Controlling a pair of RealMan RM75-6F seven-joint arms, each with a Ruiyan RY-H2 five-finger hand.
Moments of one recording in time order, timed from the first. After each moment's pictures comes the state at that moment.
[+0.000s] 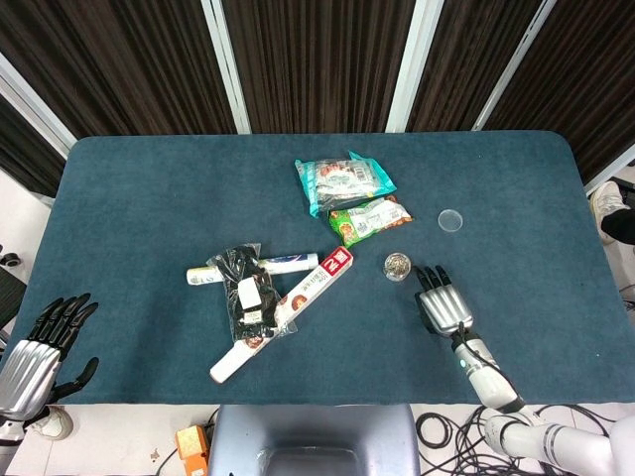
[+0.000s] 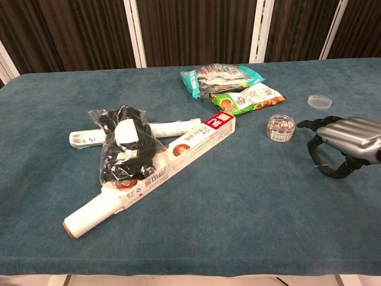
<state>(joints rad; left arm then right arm) -0.14 -1.07 0.06 -1.53 1.75 1.57 -0.20 0.55 -1.57 0.06 -1.26 -1.19 0.95 -0.48</state>
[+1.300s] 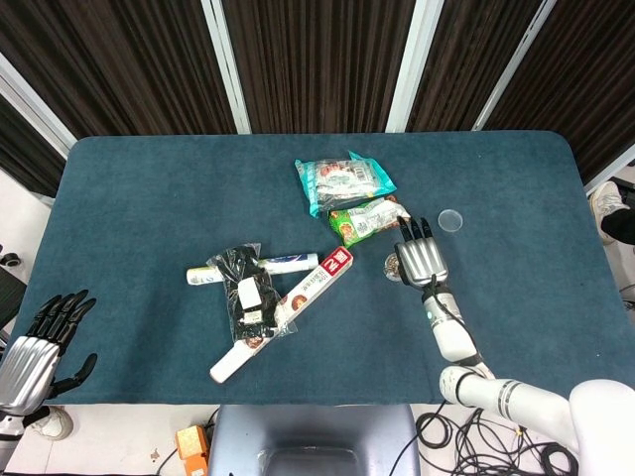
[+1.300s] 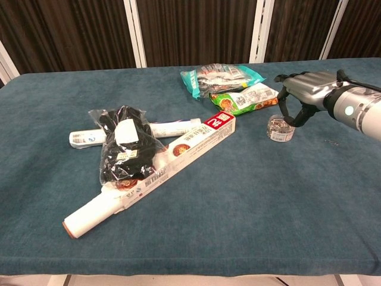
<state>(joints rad) -0.15 -1.06 0.05 -1.53 1.72 1.55 -0.21 0.76 -1.67 0.25 -1.19 -0.89 0.93 -0.67</state>
